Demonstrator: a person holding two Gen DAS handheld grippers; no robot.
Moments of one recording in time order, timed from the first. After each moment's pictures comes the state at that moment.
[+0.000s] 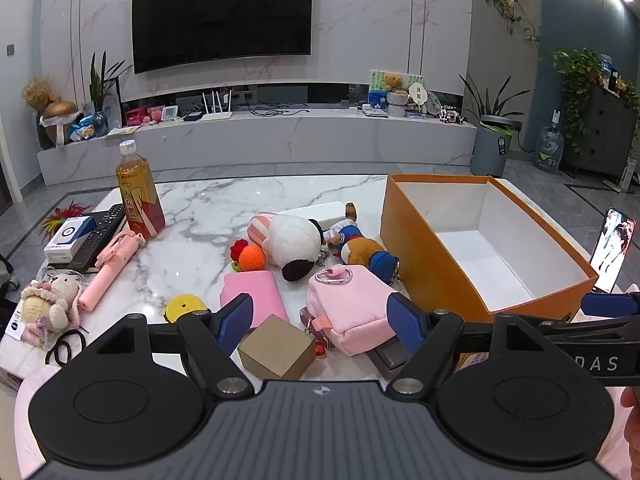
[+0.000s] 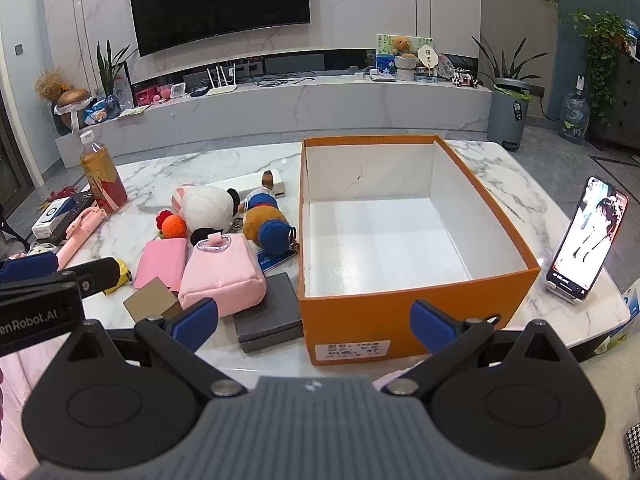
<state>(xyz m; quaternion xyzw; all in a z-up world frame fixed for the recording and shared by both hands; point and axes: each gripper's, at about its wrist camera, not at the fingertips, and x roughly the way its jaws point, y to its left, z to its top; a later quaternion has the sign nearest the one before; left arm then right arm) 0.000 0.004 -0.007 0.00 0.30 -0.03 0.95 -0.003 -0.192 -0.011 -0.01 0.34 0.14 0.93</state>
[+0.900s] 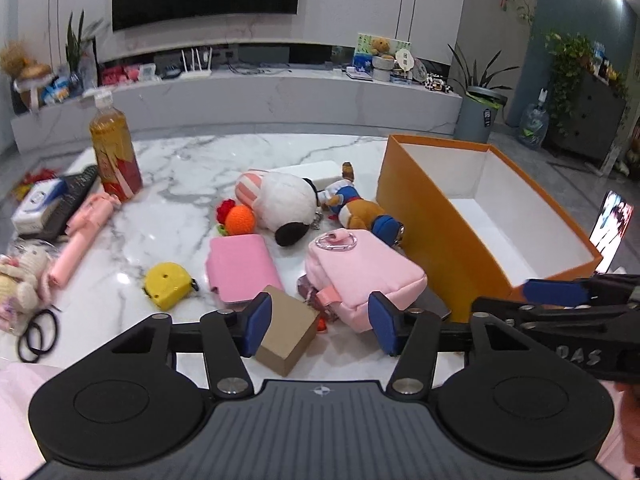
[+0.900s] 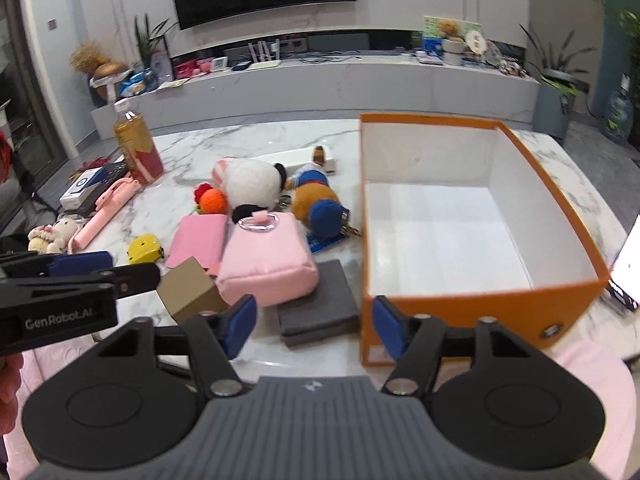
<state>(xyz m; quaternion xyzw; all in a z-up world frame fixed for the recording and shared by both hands) 0.032 0.032 -0.033 -0.03 0.36 -0.08 0.93 0.020 -0.154 -0.029 -0.03 0.36 0.21 0.91</state>
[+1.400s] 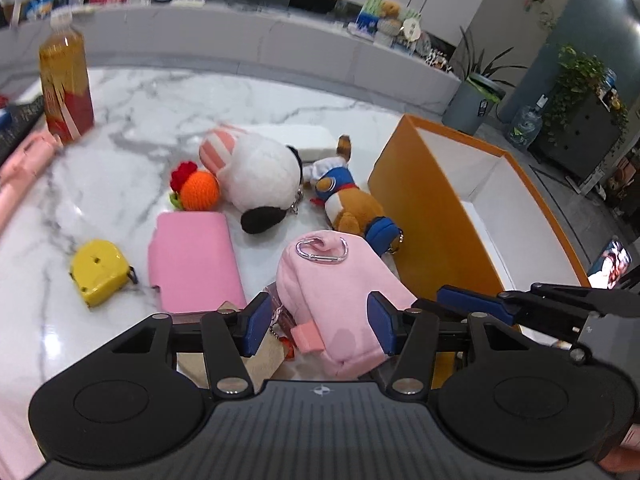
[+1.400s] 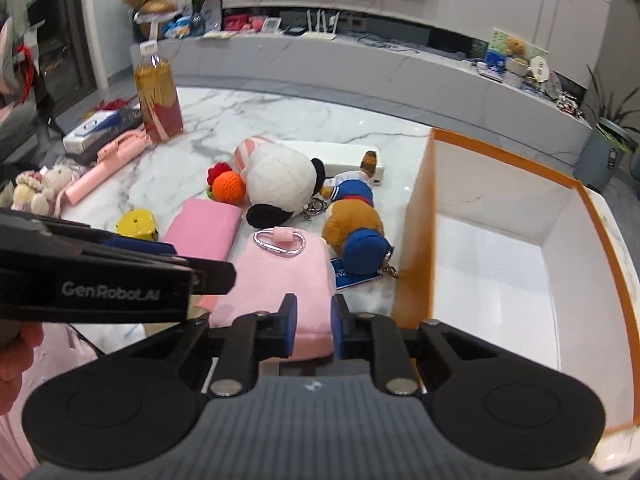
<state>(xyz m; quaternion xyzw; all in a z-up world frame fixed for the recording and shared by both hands) 0.119 0.044 -0.067 -0.12 0.44 -0.11 0.88 0.094 -0.089 -0.050 -0.14 0.38 0.27 0.87</state>
